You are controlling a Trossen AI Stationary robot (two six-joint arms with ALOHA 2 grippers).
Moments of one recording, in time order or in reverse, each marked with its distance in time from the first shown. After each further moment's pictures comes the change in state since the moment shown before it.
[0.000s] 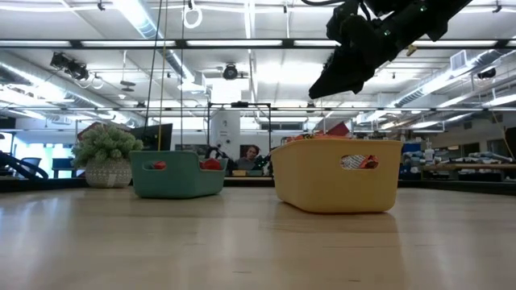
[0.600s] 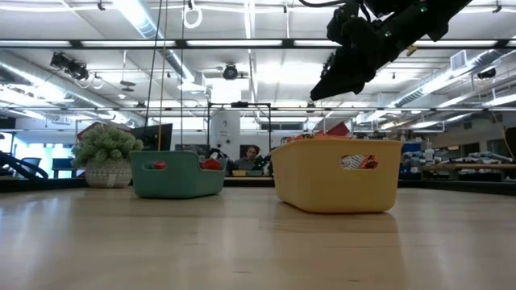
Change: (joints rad) left arm -0.004 0.000 -0.084 0.197 0.014 0.065; right arm 0.000 0.000 0.000 -0.016 0.000 -0.013
